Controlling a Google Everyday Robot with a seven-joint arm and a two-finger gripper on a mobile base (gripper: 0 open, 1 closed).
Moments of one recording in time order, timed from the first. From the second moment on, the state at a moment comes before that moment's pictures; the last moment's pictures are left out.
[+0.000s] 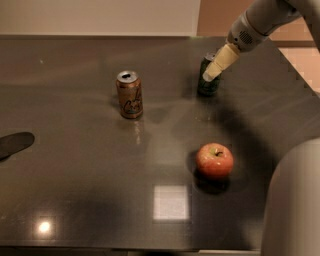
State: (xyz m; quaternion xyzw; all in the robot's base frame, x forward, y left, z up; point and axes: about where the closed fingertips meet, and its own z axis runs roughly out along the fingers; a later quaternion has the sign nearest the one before) arm 0.705 -0.175 0.922 -0.49 0.82 0.08 0.28
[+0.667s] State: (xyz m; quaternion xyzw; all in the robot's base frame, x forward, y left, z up) arm 0.719 -0.177 0.906 -0.48 0.83 0.09 0.26
